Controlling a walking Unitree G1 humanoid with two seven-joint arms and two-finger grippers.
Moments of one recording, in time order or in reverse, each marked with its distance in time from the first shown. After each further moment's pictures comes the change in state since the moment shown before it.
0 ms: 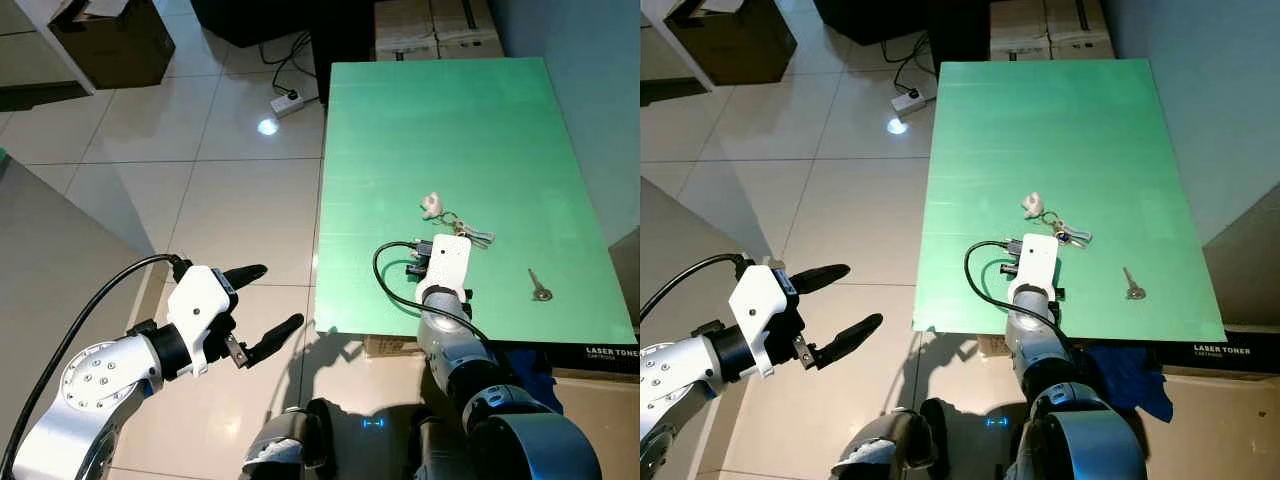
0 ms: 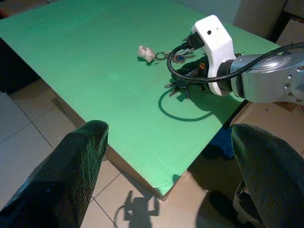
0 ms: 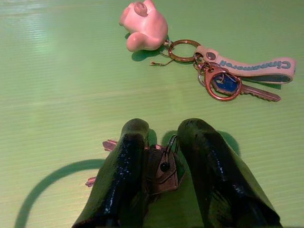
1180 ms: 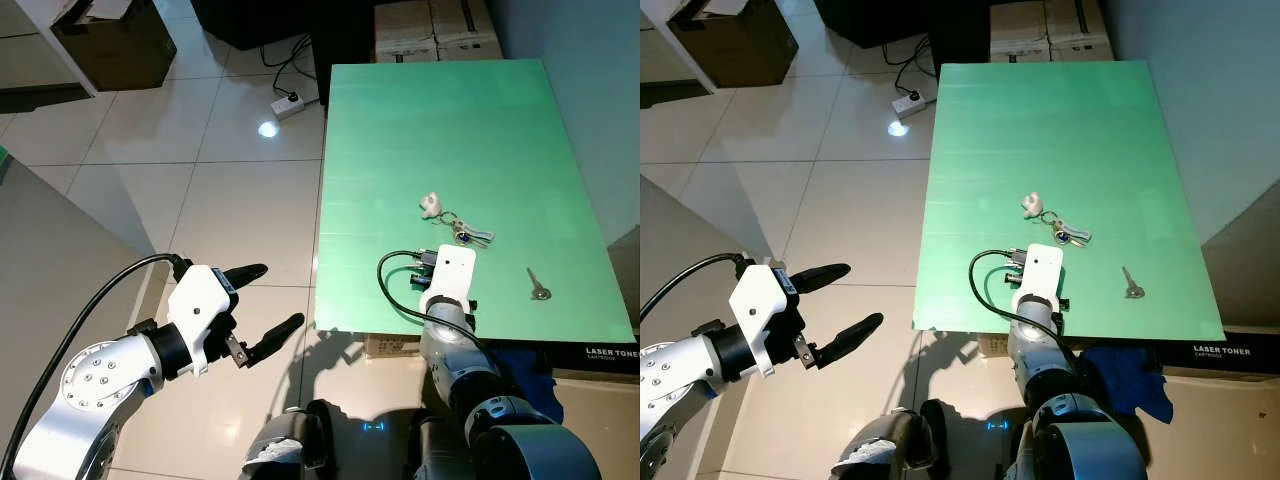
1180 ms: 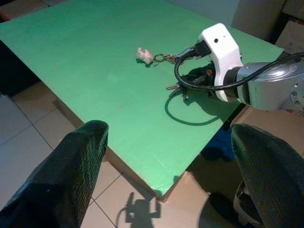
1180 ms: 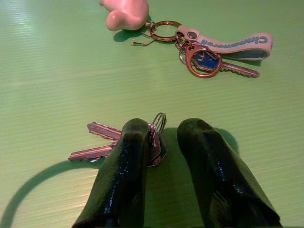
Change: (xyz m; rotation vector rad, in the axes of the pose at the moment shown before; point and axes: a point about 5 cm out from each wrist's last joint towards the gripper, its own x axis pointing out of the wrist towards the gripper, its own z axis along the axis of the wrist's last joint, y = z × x) left arm 0.000 0.000 0.001 0.001 -0.004 -0.001; right arm -0.005 -0.006 -0.012 0.004 0.018 -0.032
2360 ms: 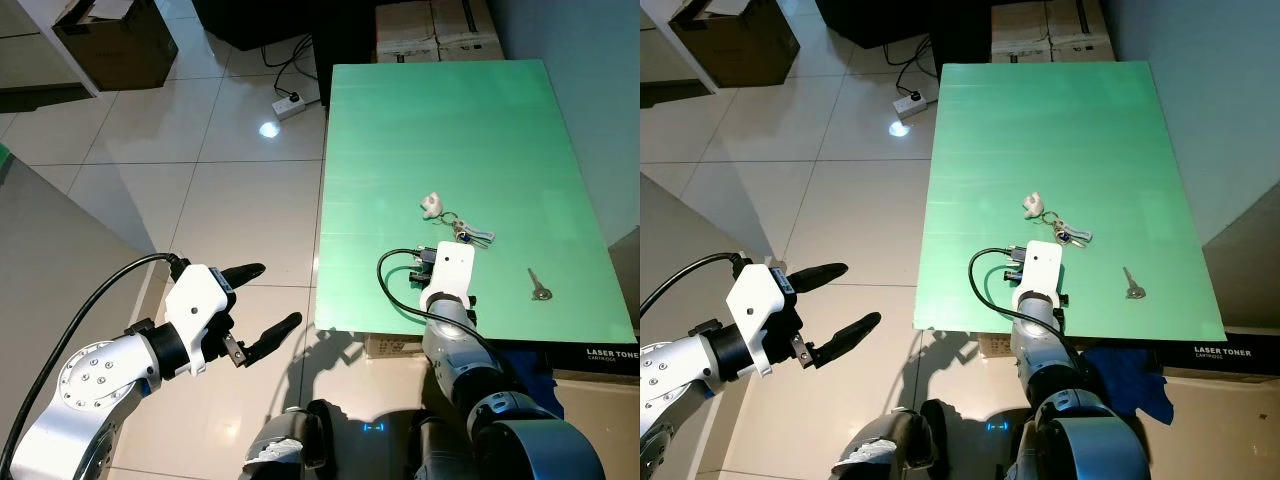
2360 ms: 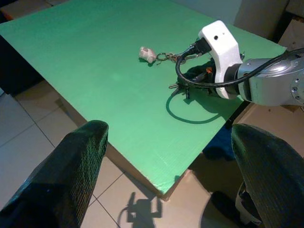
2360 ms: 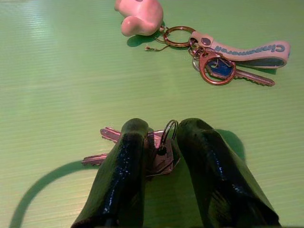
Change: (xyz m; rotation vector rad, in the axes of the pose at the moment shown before) left arm -0.002 0.001 0.000 0.003 0.004 0.005; right arm 0.003 0.001 0.003 -0.004 -0.001 0.050
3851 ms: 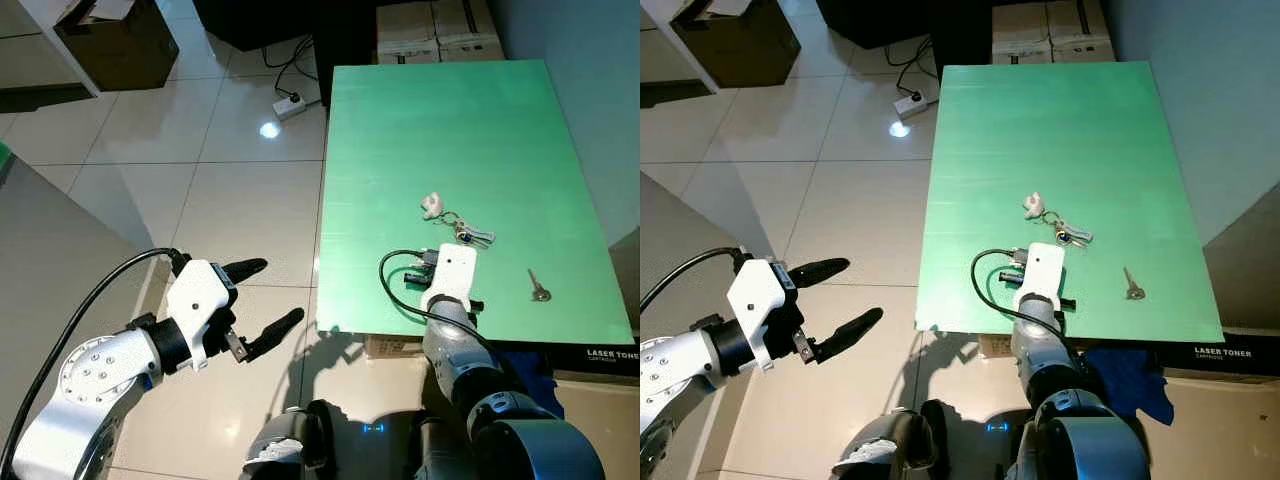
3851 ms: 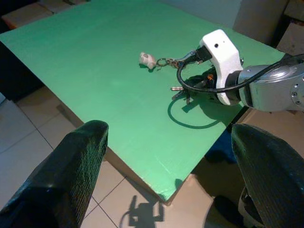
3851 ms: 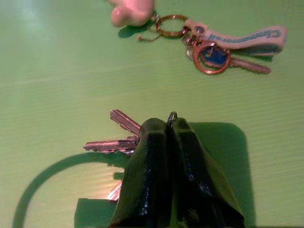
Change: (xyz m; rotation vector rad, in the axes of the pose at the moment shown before) left arm 0.003 0.002 0.004 0.014 -0.019 0.000; right arm 0.002 -0.007 -0.001 0.024 0.022 -0.028
